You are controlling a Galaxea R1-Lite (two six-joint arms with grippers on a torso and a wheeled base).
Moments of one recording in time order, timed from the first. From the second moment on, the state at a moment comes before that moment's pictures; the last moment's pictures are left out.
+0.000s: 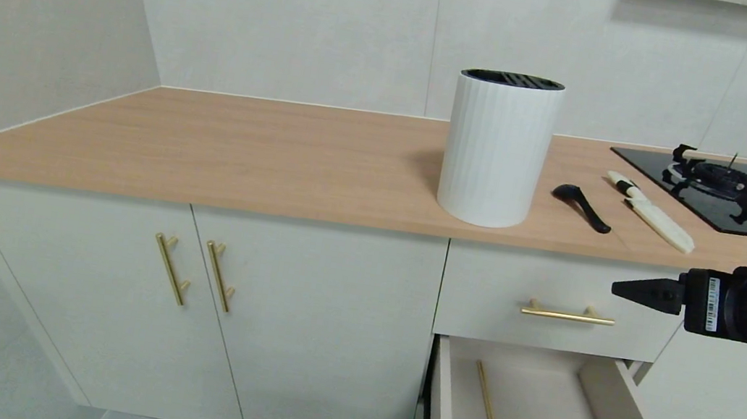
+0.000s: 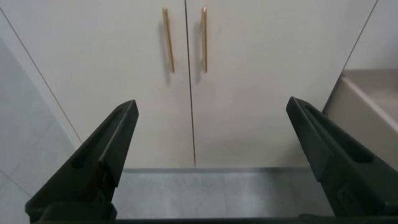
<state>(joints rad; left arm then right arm) 0.00 0.00 0.00 0.00 -0.01 0.00 0.35 1.39 -1.01 0.19 -0.10 0.24</state>
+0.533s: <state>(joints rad) 0.00 0.00 0.00 0.00 -0.01 0.00 0.35 1.39 -0.96 0.10 -0.09 0.18</state>
